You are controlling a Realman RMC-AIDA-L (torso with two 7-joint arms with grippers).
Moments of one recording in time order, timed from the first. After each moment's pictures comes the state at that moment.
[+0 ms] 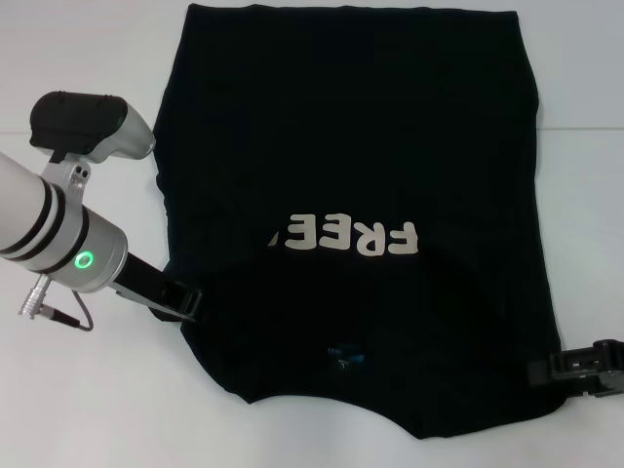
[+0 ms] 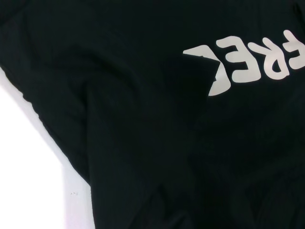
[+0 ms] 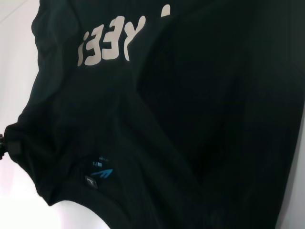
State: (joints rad) left arm -0.67 -2.16 1.04 1.11 2.72 1.46 -2.62; right arm 0.59 1.96 -0.55 -0.61 -2.52 -1.58 2.37
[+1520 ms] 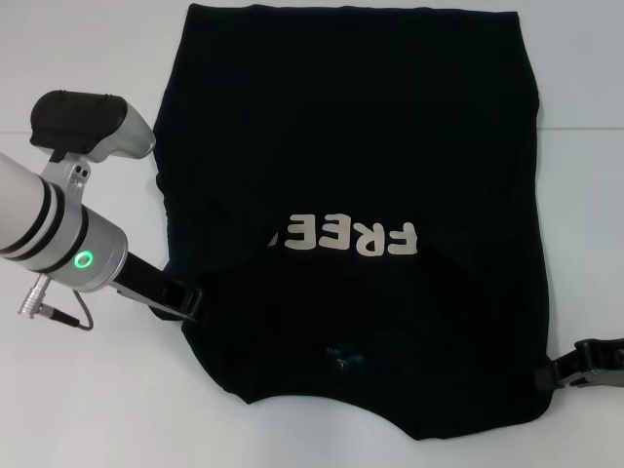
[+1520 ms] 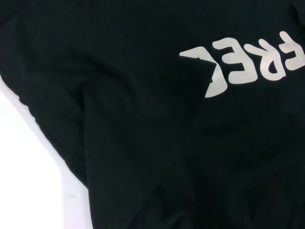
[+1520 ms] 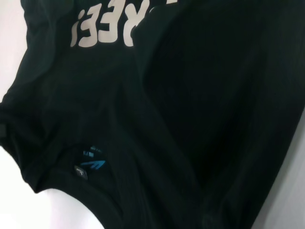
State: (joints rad) left arm -0.67 -2.16 1.03 1.11 2.71 1.46 -2.60; right arm 0.63 1.96 -0.65 -0.62 -2.52 -1.55 2.40
